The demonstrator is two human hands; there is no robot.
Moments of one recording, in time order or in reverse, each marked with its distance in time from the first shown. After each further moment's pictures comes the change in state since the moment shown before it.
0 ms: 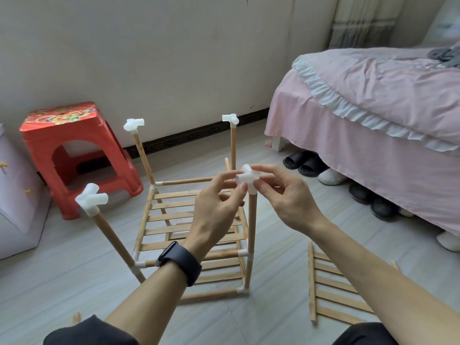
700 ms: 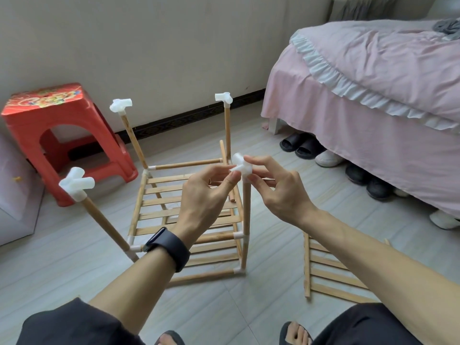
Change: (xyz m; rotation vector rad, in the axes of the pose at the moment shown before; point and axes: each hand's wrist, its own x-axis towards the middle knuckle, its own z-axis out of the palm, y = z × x) left_hand -0.001 -0.019 -0.006 0.153 0.016 0.033; right_hand -0.011 0.026 0.011 -0.133 0.026 -0.196
